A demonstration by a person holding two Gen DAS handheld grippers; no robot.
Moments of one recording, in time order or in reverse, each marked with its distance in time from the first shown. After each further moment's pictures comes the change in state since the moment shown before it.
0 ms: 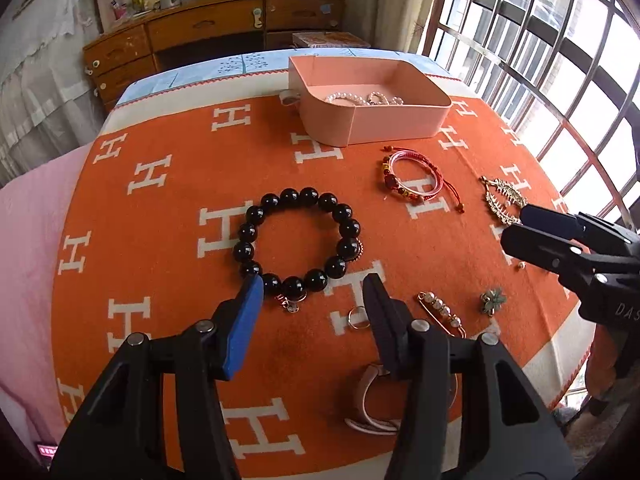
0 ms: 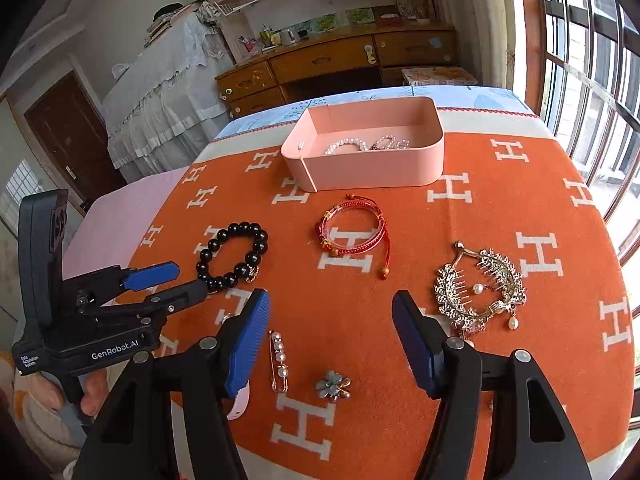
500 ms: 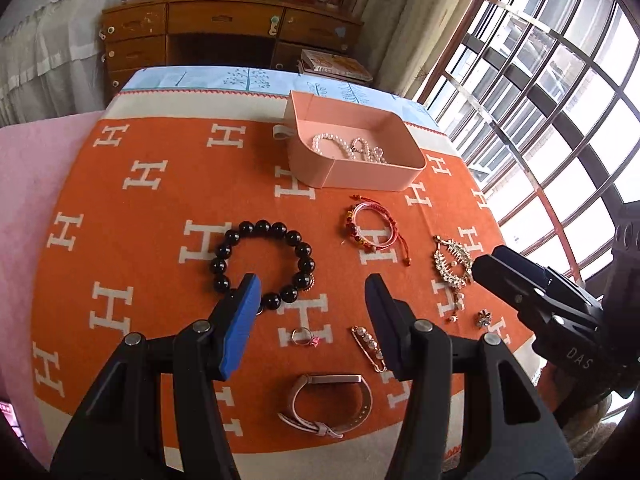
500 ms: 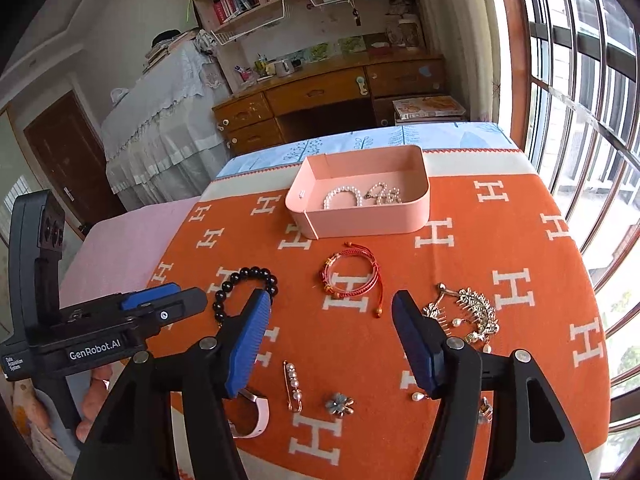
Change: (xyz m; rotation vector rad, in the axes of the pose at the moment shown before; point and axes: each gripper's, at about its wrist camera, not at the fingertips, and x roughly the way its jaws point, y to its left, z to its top) left arm -0.042 0.007 0.023 -0.221 -0.032 -0.113; right arm -0.052 0.009 0.021 0.030 -0.097 -0.020
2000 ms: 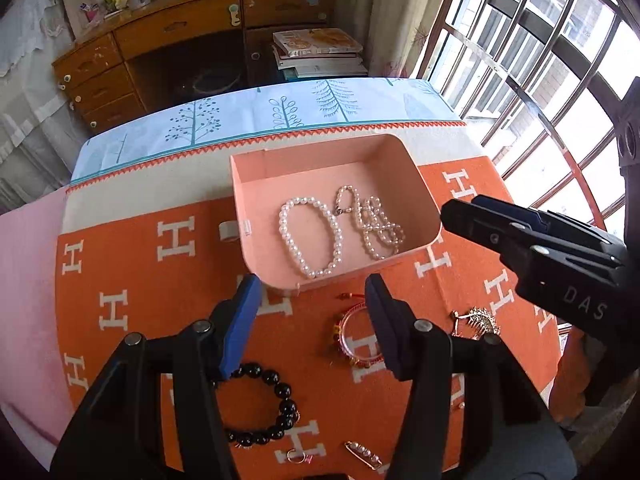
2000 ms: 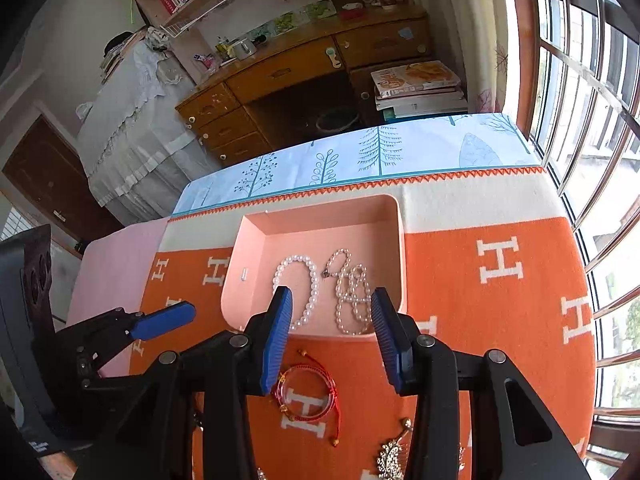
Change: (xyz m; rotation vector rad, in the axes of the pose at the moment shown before) left arm 0.089 -0.071 0.140 0.192 0.143 0.116; right arm 0.115 -0.078 0.154 0.125 0.147 -0.002
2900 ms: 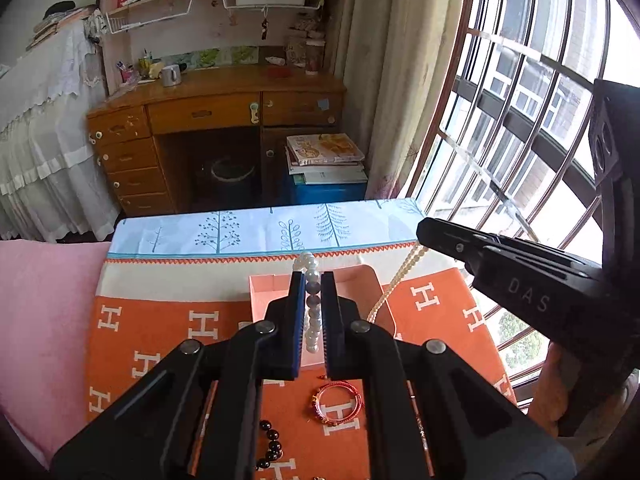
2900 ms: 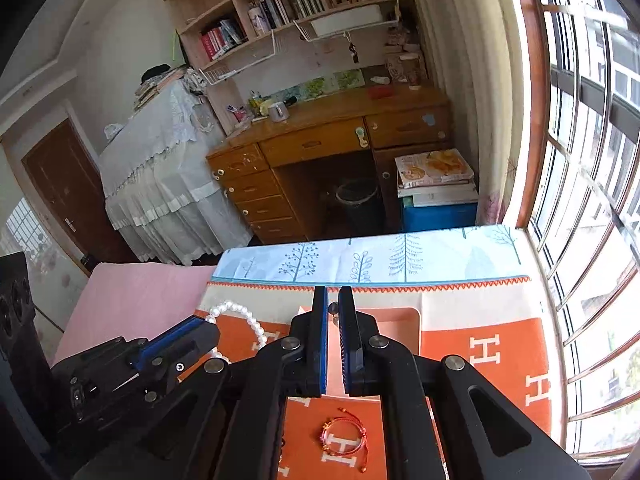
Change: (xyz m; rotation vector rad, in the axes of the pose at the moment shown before) left arm -0.120 -0.022 0.055 -0.059 -0.313 0.016; right arm -0.137 0.070 0.089 -0.071 -0.202 0.023
